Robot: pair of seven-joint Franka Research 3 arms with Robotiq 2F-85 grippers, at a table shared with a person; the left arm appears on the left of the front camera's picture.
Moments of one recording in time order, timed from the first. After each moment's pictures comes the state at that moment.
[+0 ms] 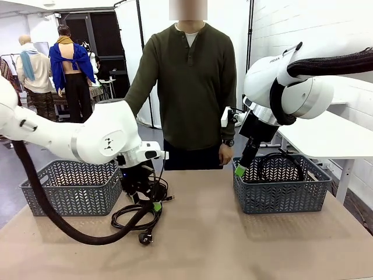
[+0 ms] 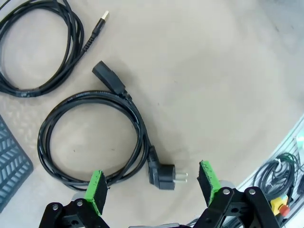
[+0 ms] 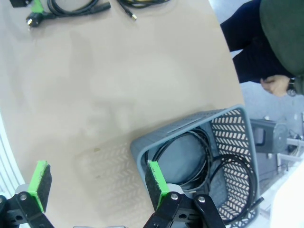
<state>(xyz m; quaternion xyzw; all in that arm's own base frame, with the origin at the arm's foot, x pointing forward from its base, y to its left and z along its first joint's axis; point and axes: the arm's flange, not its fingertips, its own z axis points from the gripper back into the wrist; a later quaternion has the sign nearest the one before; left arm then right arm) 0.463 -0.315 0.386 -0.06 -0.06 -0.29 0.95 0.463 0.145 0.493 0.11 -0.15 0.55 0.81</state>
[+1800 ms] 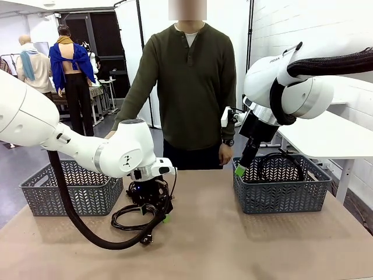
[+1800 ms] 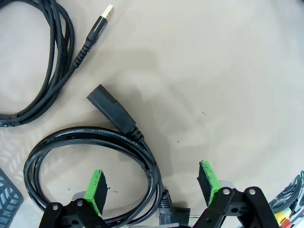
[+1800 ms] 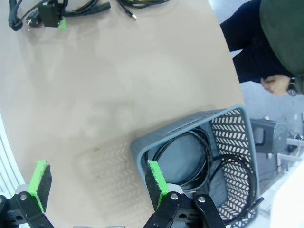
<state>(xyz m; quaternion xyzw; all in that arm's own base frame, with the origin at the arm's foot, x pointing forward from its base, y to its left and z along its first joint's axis) 0.496 -0.334 0.322 -0.04 -0.03 -0.27 0.96 0.463 0.145 0.493 0.11 -0.15 0.55 0.81</state>
